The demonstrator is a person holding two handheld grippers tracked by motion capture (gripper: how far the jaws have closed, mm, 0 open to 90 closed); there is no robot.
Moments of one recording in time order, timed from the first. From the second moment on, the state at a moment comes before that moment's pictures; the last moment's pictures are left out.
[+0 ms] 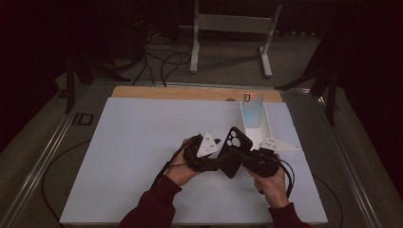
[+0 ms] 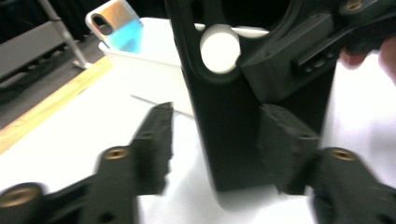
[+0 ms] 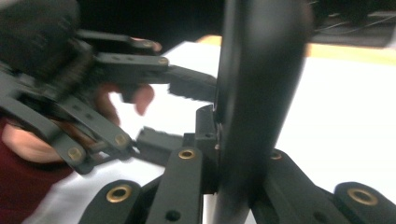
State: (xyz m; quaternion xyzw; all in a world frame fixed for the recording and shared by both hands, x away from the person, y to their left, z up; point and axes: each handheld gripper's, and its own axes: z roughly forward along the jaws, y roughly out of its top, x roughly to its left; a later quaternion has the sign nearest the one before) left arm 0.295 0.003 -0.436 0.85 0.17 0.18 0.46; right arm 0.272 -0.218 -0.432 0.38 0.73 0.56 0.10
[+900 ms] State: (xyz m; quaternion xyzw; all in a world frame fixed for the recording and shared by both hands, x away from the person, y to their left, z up) left arm 0.306 0.030 -0.437 0.85 0.21 0.08 0.47; right arm 0.266 -0.221 -0.416 0.35 0.73 0.58 0.13
